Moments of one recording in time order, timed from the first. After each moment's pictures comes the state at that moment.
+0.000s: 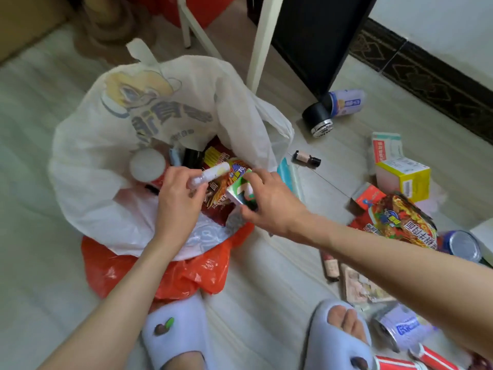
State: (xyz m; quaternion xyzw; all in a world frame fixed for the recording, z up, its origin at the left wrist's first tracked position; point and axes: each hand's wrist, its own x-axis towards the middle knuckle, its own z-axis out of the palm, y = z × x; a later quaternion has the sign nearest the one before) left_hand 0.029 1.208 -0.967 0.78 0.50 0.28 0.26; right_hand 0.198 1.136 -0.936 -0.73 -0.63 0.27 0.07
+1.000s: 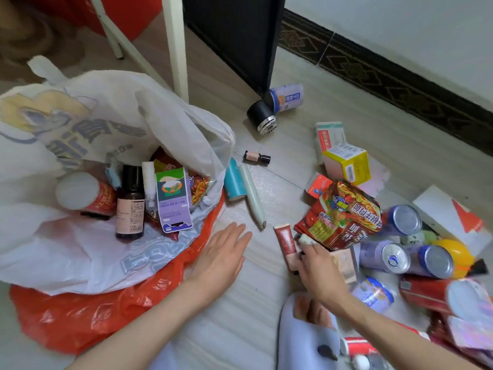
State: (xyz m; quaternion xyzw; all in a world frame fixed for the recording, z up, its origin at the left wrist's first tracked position) left_hand 0.102 1.103 -1.018 0.96 0.19 -0.05 0.22; right_hand 0.262 0.950 -1.000 -0.88 -0.34 0.32 0.04
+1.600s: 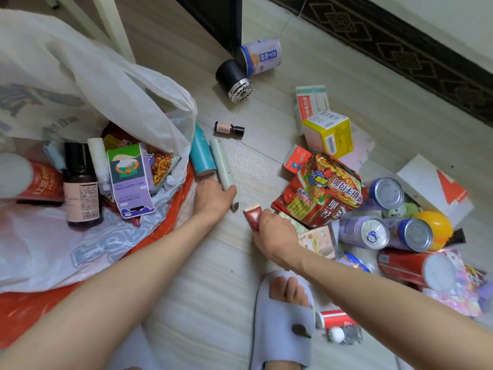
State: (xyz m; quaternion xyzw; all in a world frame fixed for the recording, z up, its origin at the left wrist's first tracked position) left_hand 0.210 1.125 -1.038 0.71 0.57 -0.08 0.42; right_hand 0.268 0.997 -1.018 -0.87 -0.35 0.33 -0.08
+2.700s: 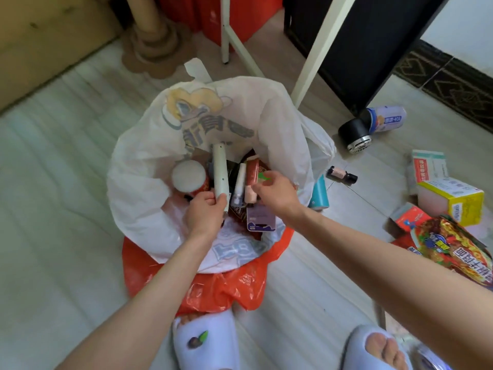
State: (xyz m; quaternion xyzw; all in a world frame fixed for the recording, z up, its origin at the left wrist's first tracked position) left_hand 0.020 1.231 -0.977 0.50 0.70 0.18 0.47; right_hand 0.157 1.208 -0.960 -0.80 -0.30 0.44 0.28
